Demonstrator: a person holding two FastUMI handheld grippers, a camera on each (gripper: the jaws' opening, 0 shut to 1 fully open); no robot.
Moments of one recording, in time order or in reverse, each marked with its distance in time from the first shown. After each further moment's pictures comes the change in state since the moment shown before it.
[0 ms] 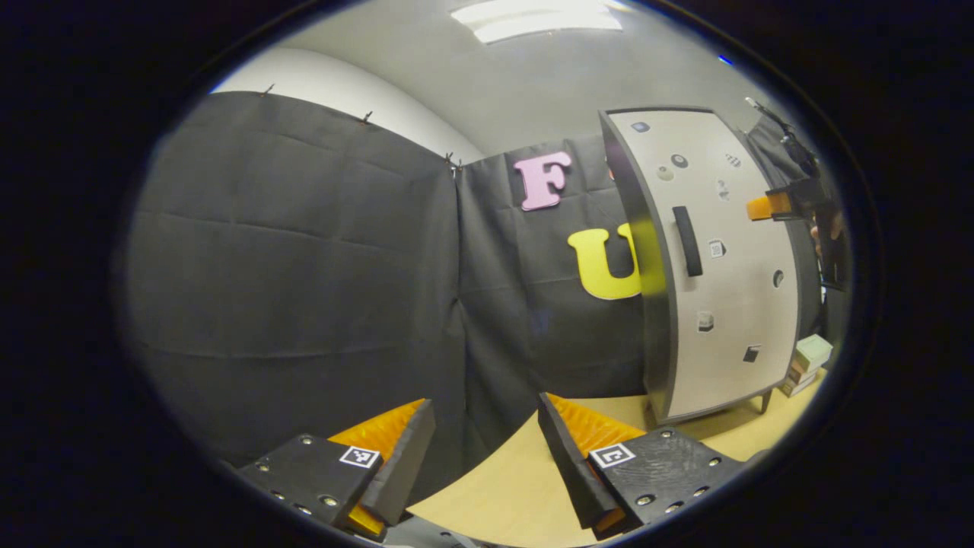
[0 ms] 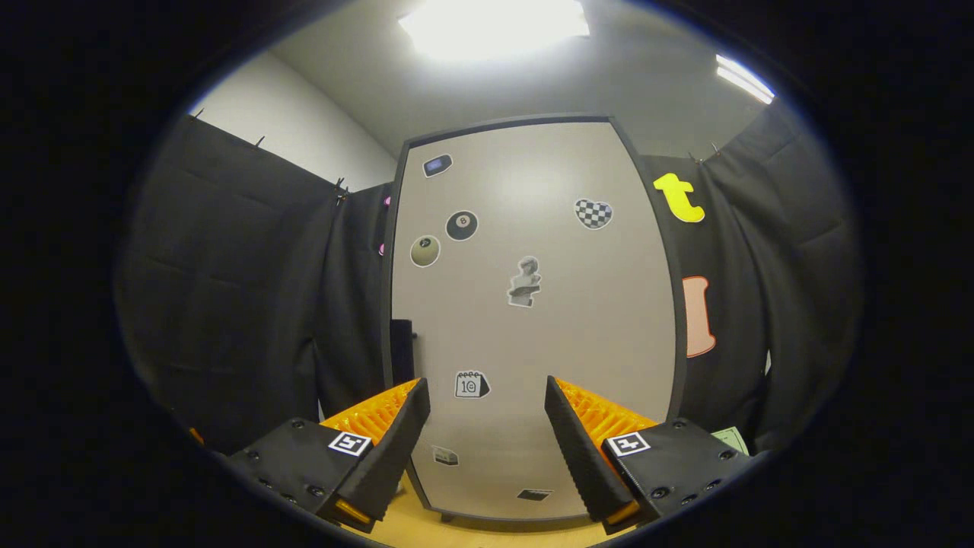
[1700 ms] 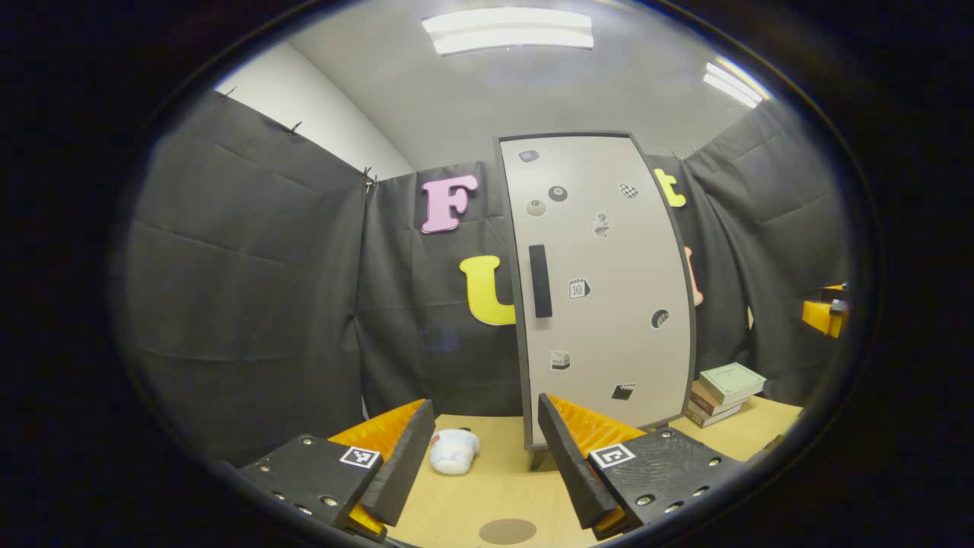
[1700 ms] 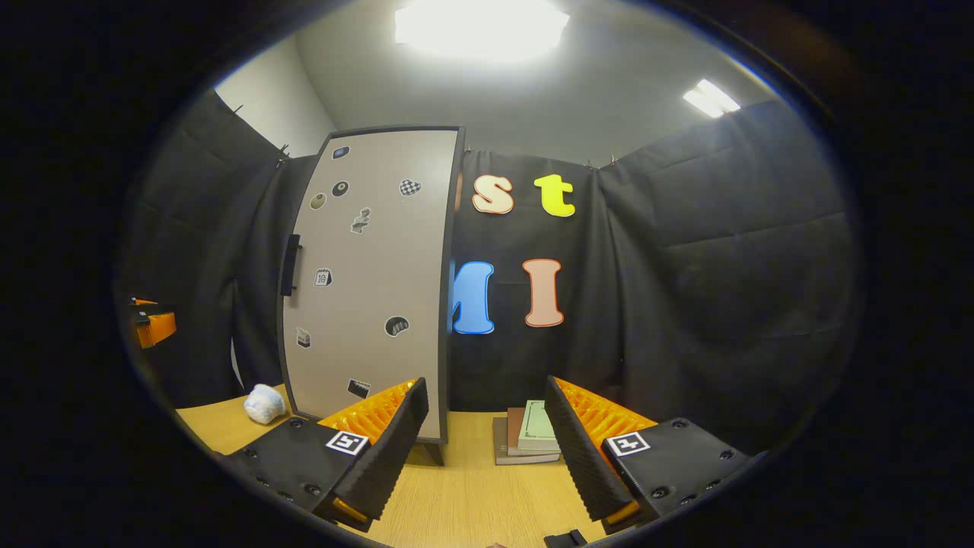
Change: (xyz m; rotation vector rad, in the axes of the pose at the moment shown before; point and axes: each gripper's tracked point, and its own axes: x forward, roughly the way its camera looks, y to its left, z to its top) left arm -0.066 -0.204 0.068 -0.048 -0.068 -0.307; right arm -0.255 -0.224 -0.078 -0.106 0.070 -0.319
